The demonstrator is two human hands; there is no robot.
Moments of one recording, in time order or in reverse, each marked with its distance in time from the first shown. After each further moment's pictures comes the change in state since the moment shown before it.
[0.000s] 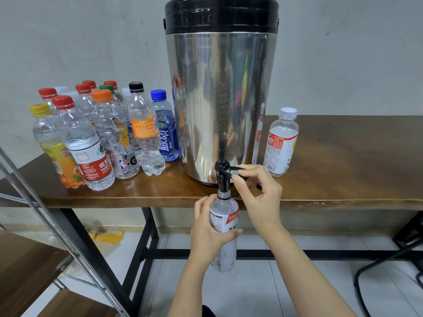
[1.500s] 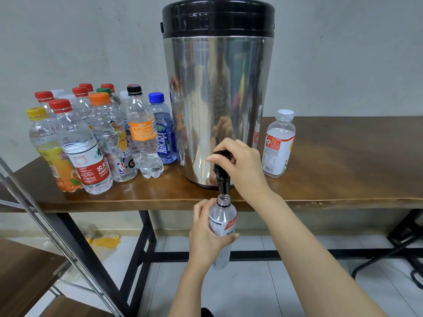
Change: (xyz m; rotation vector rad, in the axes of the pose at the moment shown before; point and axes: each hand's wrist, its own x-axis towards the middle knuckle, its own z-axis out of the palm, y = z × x) left_hand -0.004 -0.003 -0.001 0.012 0.006 0.001; right_hand 0.061 -0.032 0.021 -0.217 -0.340 -0.031
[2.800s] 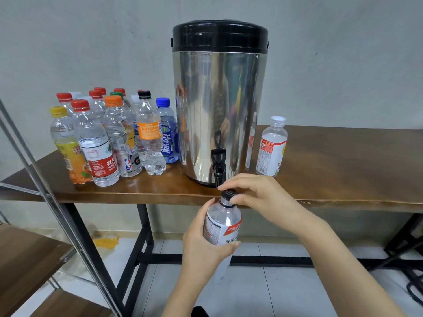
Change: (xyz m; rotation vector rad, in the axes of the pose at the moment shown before) left_hand -0.058 0.068 -0.027 -0.232 0.030 -0.048; right_hand -0.059 -0.037 -0.070 0.063 -0.511 0.076
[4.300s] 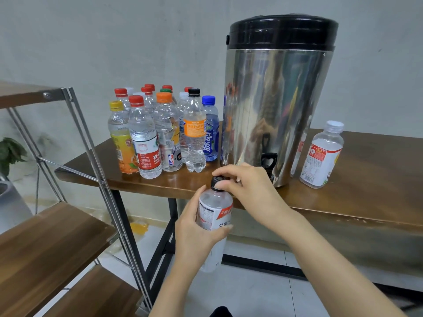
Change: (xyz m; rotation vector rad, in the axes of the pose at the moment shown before) left_hand 0.021 -0.007 -0.084 0.100 0.226 0.044; right_hand 0.078 -0.037 0.071 -0.060 0.119 0.021
